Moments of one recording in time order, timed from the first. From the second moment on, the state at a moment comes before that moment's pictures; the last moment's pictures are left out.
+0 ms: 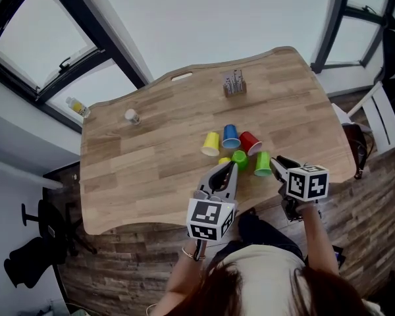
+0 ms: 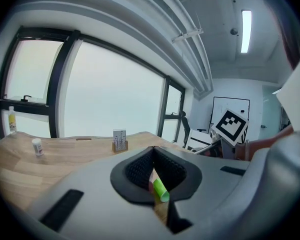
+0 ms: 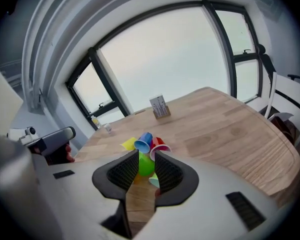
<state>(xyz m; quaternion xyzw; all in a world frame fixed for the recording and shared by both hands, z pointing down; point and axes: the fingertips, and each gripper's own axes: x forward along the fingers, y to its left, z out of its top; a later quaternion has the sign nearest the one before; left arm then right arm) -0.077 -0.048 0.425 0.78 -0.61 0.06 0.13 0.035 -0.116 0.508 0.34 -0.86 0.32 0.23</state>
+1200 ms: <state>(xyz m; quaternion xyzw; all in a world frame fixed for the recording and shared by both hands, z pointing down) -0.099 -0.099 0.484 0.74 -0.63 0.08 0.21 0.017 -0.151 0.637 0.24 -0.74 0.52 0.35</state>
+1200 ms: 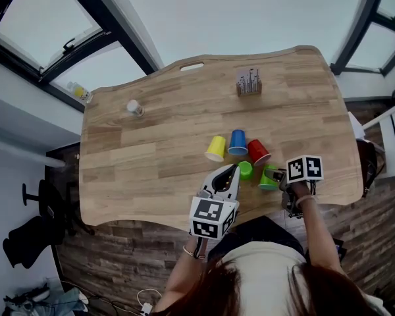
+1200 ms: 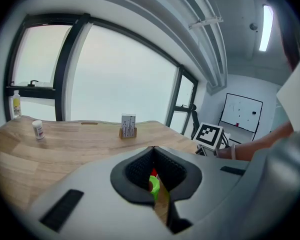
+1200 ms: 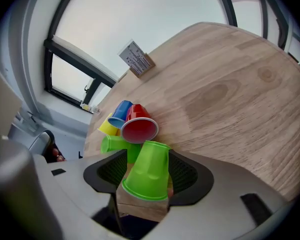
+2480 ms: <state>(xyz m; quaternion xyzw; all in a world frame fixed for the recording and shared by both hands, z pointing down) -0.101 -0.090 0.498 0.72 -0.65 0.07 0.23 0.006 -0.178 0.604 0.27 -0.85 0.37 0.25</state>
